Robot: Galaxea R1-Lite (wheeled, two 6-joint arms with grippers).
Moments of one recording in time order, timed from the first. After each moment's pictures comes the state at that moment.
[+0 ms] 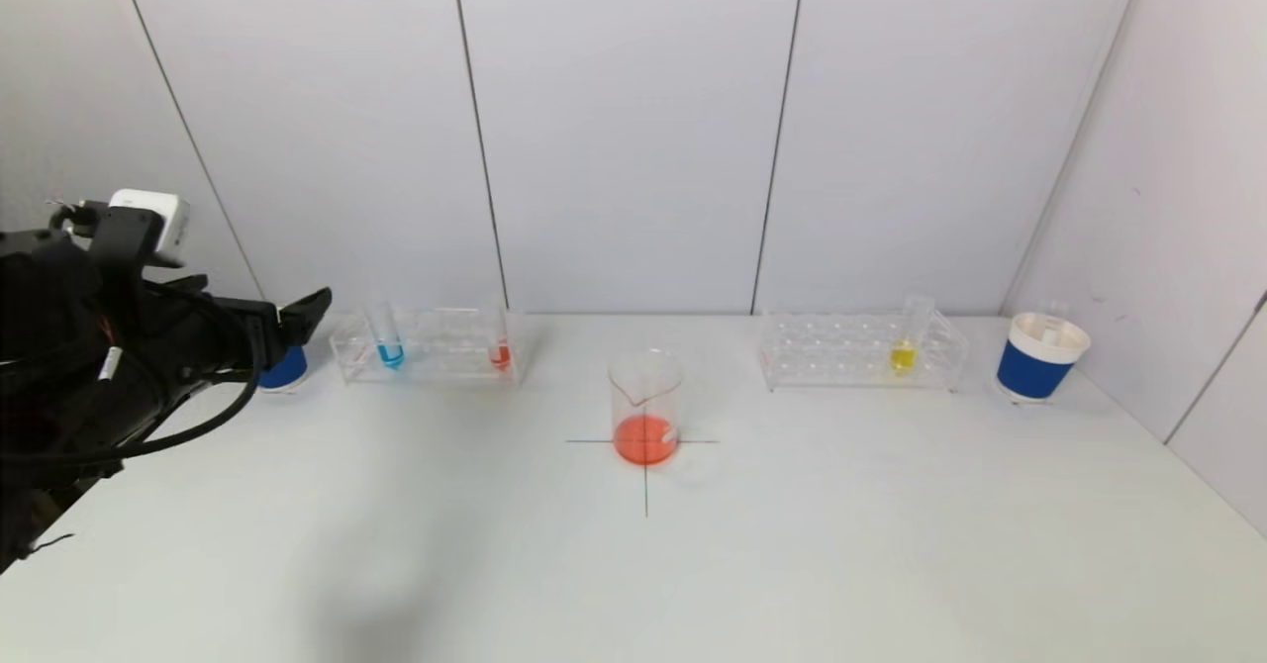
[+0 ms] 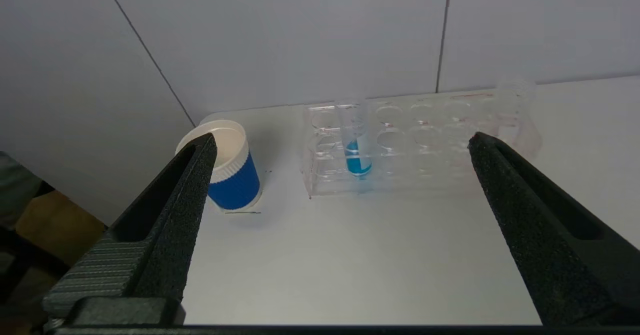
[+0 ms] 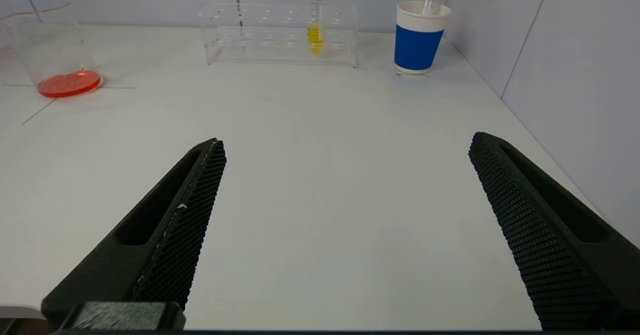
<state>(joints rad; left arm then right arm) 0.01 1.55 -0.56 -0.92 0.05 0.14 0.01 0.00 0.00 0.00 -0.03 -0.02</state>
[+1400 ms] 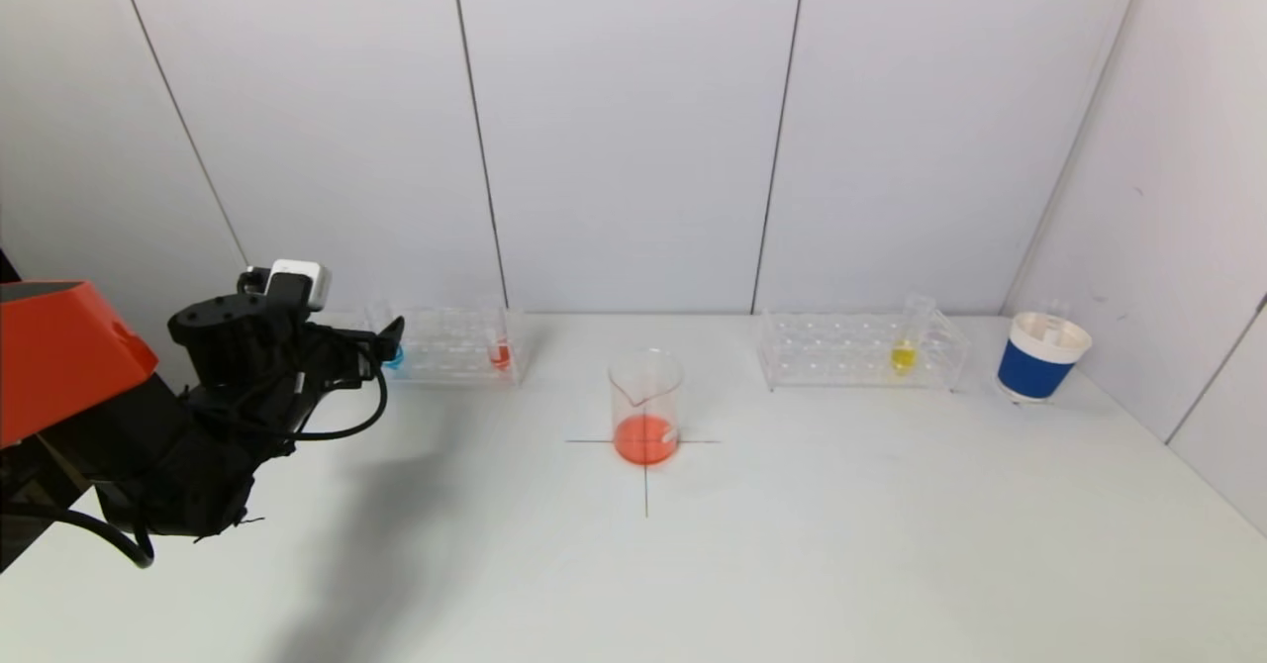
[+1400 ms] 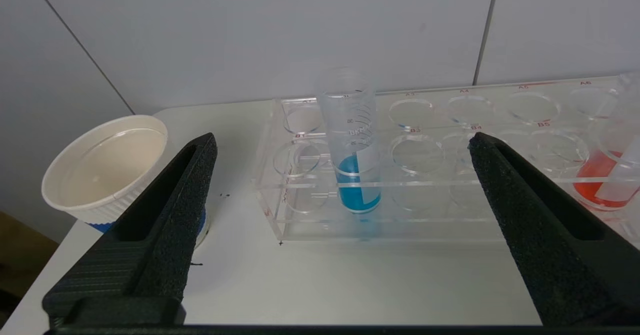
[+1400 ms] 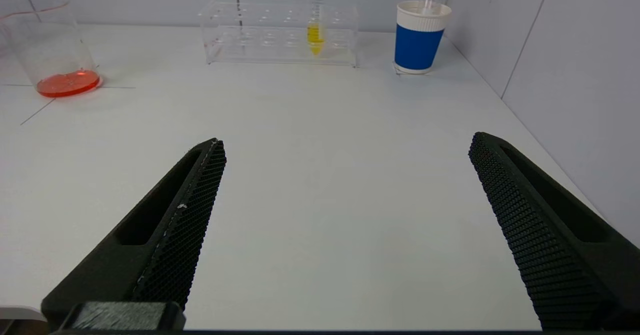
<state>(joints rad) 0.00 2.11 -0.69 -1.35 0.06 0.12 0.01 0.00 0.00 0.00 -0.03 -0.02</state>
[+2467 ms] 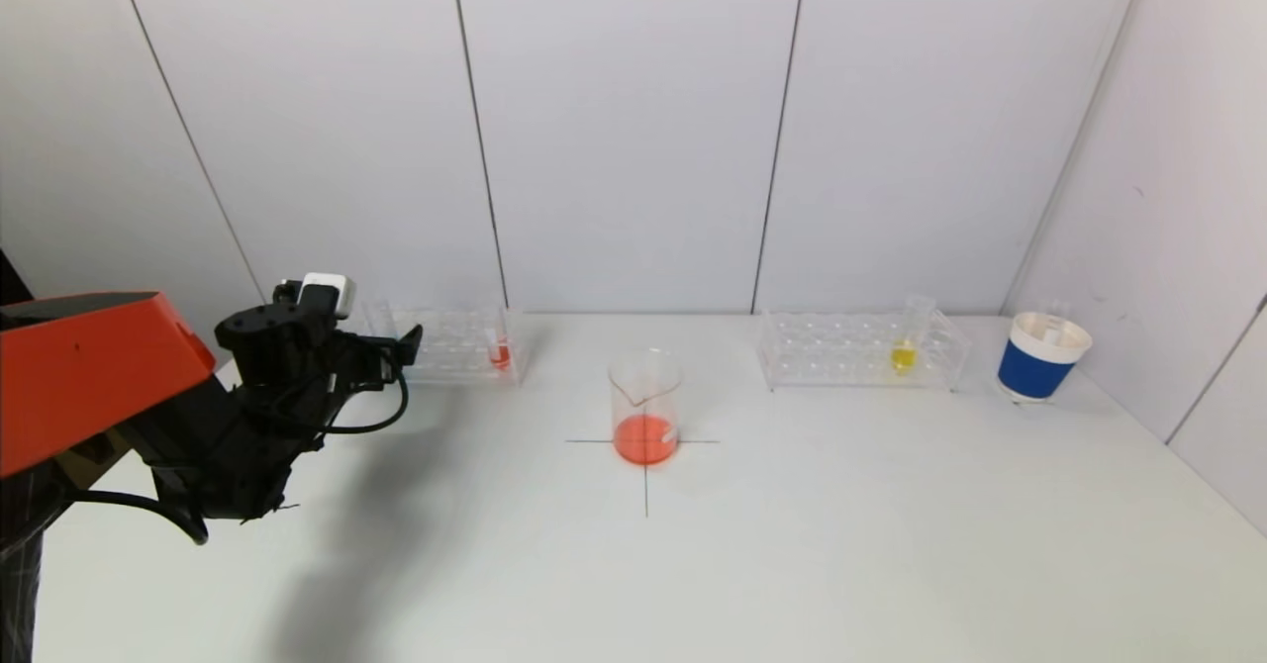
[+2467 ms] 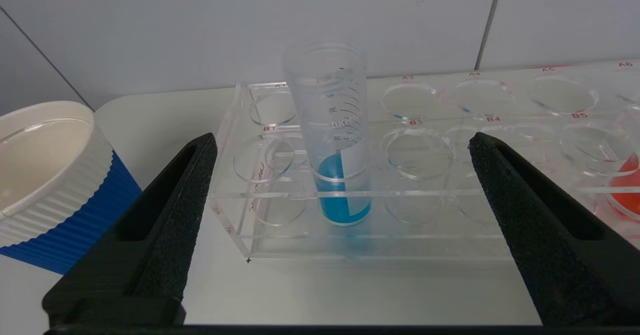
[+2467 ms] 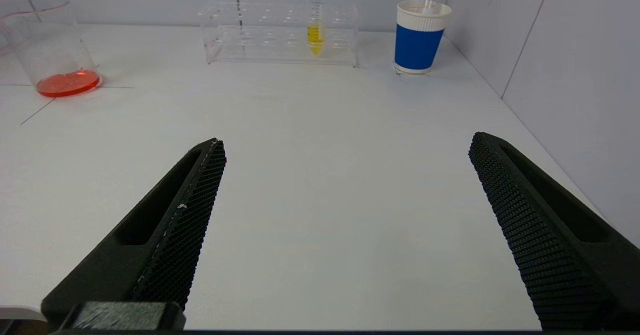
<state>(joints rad) 0.00 2.25 -0.81 -1.35 0.03 0.09 0.01 0.00 0.00 0.00 -0.03 -0.02</state>
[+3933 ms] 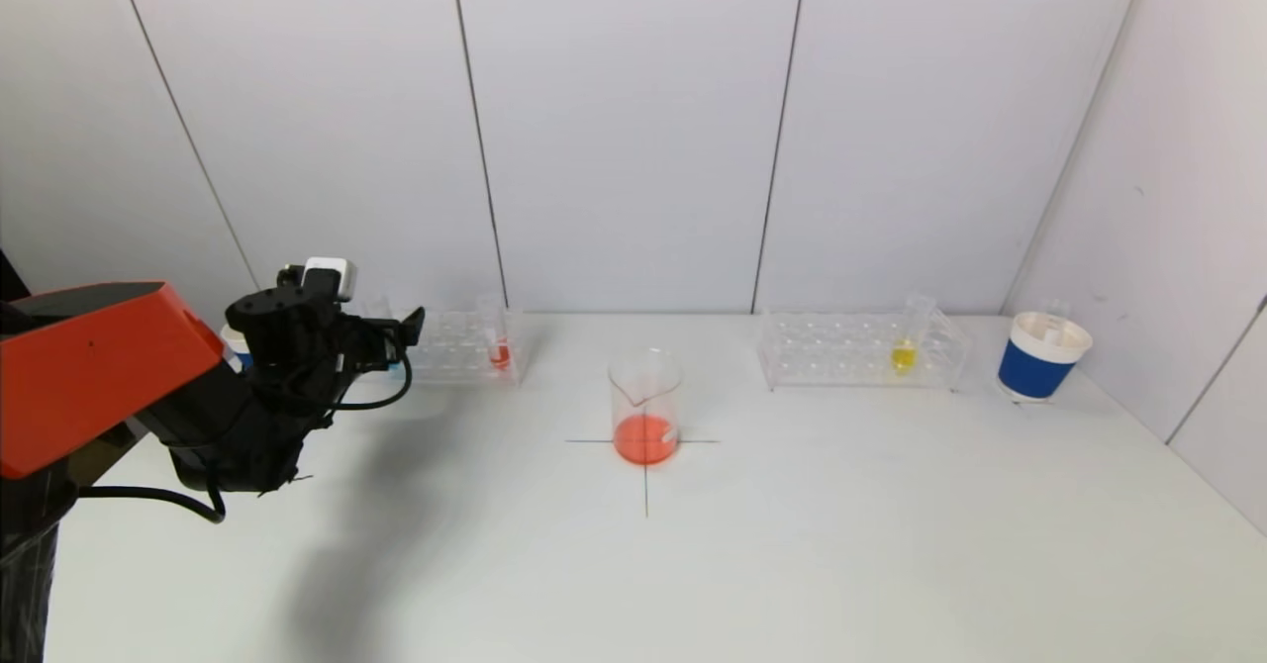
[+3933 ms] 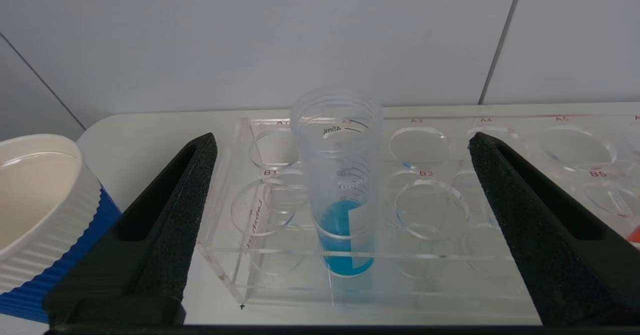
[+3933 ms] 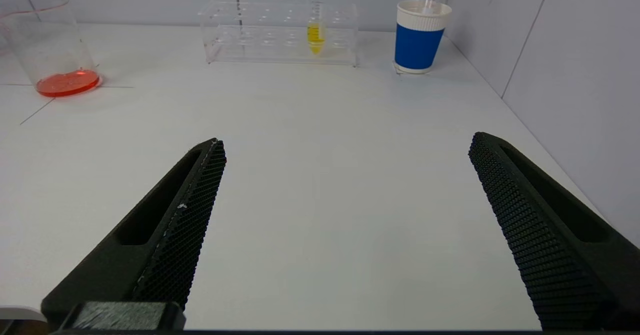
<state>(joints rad) 0.01 2.28 -0.93 -1.29 0.03 0.06 0.01 0.00 0.00 0.00 -0.03 -0.02</state>
